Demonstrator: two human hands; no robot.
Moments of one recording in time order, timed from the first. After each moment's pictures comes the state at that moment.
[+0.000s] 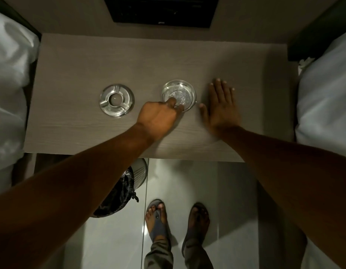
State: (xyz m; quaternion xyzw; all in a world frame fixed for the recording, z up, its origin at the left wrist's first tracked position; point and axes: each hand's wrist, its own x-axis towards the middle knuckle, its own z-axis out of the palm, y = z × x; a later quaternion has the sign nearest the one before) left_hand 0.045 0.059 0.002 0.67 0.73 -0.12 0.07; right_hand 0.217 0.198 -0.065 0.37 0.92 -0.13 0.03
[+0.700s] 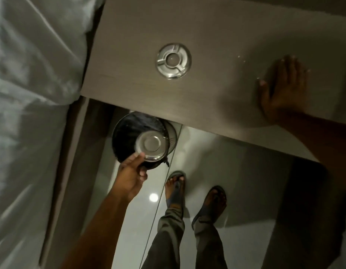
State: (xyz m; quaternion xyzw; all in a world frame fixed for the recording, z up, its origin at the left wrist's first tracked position) left_hand 0.101 -0.231 -0.019 -0.27 0.61 0.61 0.42; right_hand 0.224 0.202 -0.084 0.36 0.93 -0.09 -0.06
